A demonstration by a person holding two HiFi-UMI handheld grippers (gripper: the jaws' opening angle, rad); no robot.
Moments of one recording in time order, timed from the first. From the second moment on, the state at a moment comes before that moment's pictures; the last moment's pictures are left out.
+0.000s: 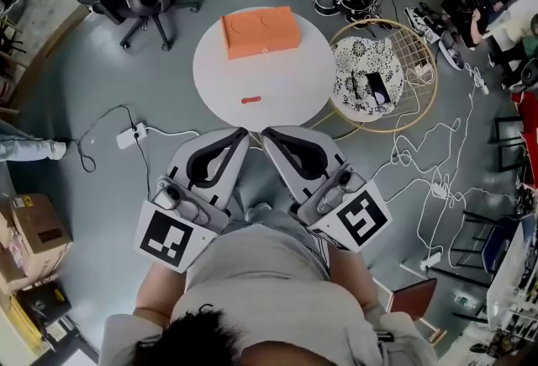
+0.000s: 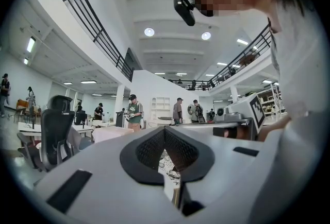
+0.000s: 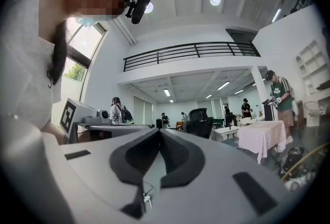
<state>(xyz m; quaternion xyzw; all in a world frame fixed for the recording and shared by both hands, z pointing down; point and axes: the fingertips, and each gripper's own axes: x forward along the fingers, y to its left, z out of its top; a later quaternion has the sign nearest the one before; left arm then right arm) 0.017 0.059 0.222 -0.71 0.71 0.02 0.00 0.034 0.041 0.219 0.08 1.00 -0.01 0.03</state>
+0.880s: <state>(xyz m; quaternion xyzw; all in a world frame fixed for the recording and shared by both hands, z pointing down) 0.036 0.076 0.229 -0.72 0.69 0.03 0.00 0.050 0.064 0.222 0.08 1.00 -0.02 0.03</state>
